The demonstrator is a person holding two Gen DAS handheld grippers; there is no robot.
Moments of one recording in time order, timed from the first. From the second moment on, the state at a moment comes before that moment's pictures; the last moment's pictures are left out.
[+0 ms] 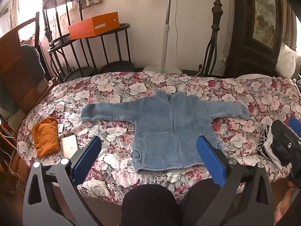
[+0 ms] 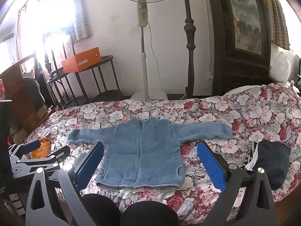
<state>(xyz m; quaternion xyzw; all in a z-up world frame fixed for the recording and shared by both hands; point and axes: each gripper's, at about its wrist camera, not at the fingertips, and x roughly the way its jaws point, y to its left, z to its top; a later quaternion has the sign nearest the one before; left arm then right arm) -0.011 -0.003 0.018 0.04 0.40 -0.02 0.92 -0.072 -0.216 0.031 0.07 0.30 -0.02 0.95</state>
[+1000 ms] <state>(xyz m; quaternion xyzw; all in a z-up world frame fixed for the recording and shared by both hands) -0.015 -0.005 0.011 0.04 0.40 -0.02 0.91 -0.073 -0.214 0.032 0.07 0.30 -0.02 0.95</state>
